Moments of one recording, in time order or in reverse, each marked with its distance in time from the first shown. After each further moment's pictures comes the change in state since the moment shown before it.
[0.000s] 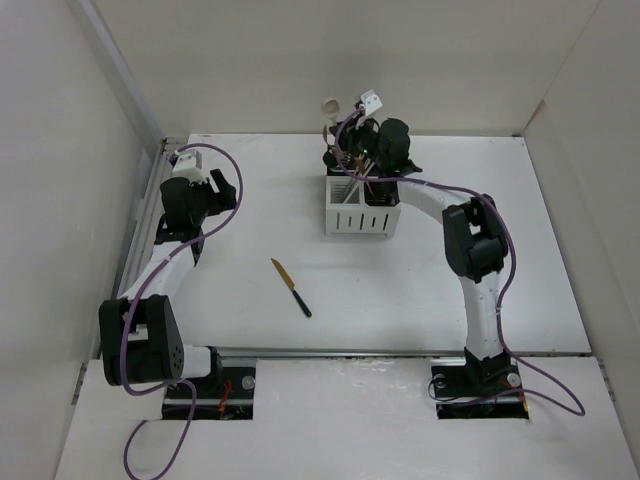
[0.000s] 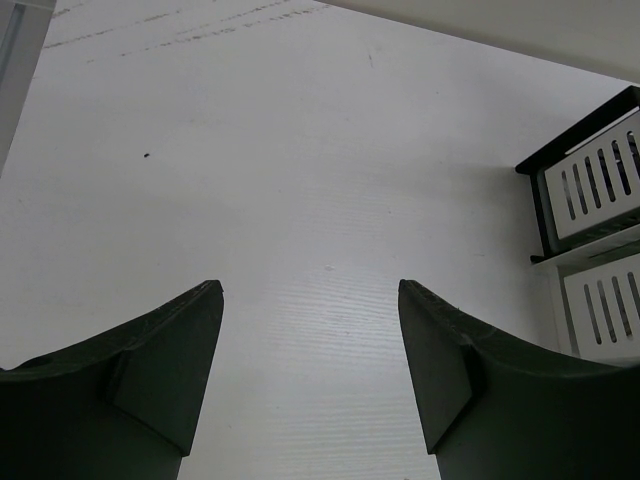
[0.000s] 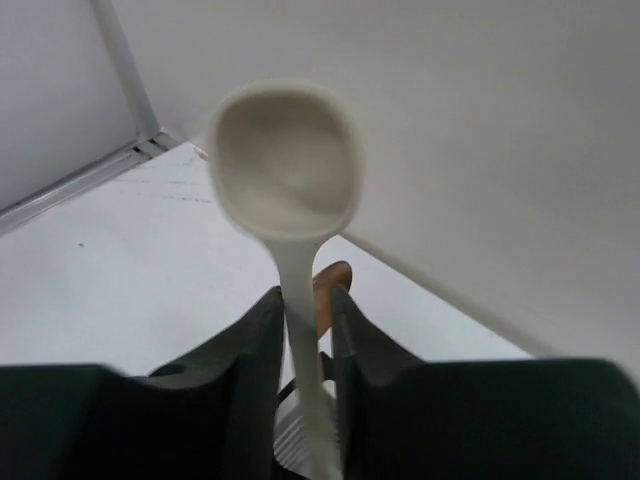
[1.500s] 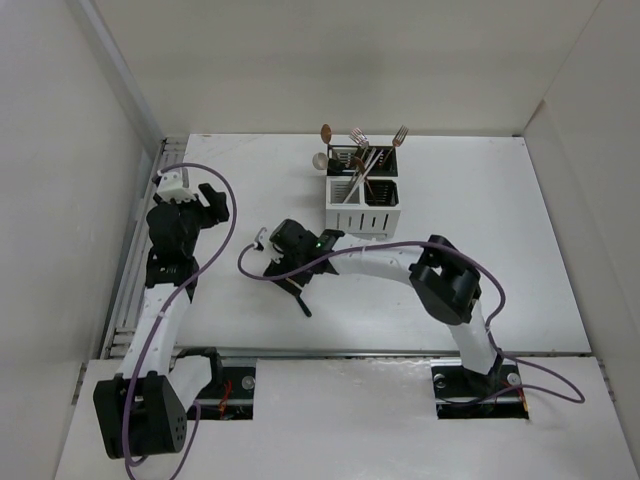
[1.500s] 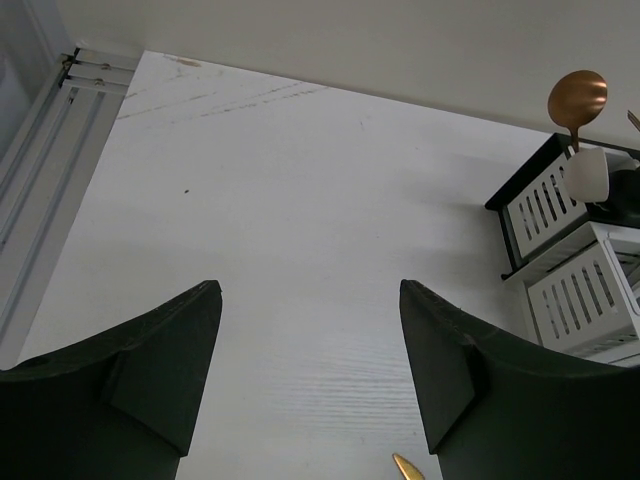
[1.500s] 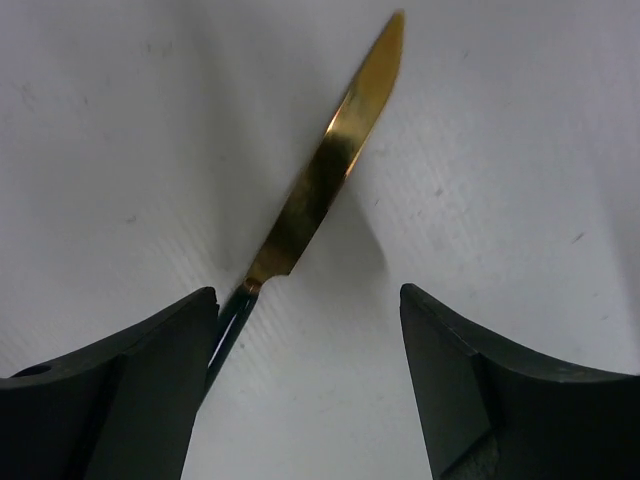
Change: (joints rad) left arm 0.000 -0.365 -0.154 -0.026 -0.057 0.011; right arm 0.608 -0.121 -0.122 -1.074 0.322 -0.151
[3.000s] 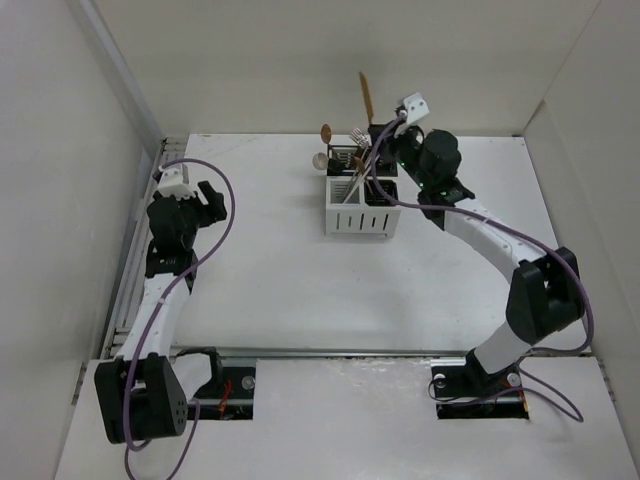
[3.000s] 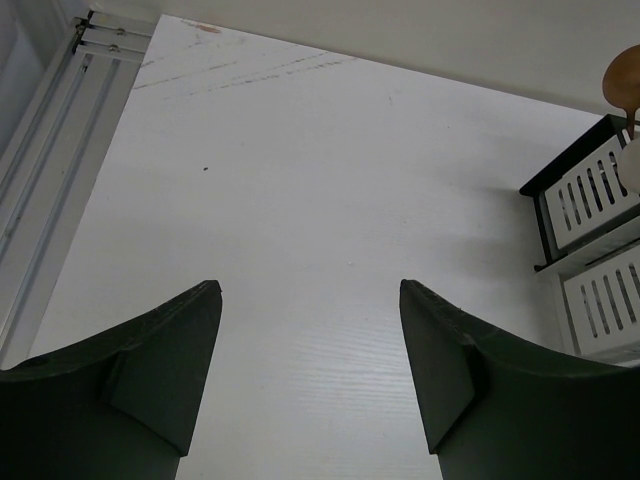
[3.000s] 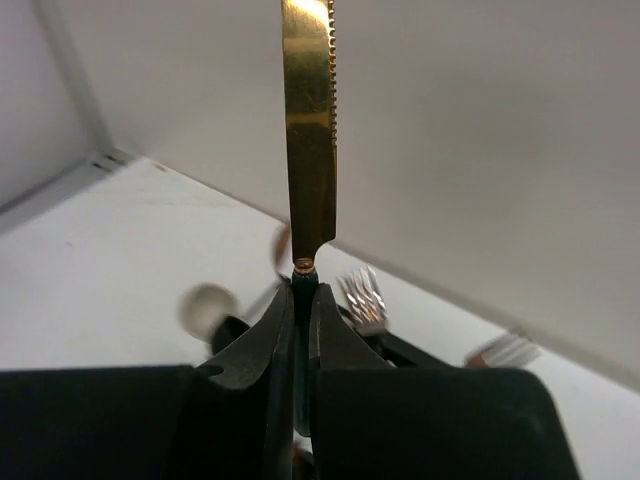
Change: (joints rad) left arm 0.027 0.062 0.016 -0.020 -0.006 0.019; right arm -0.575 -0.489 -0.312 0.908 -0.145 0.059
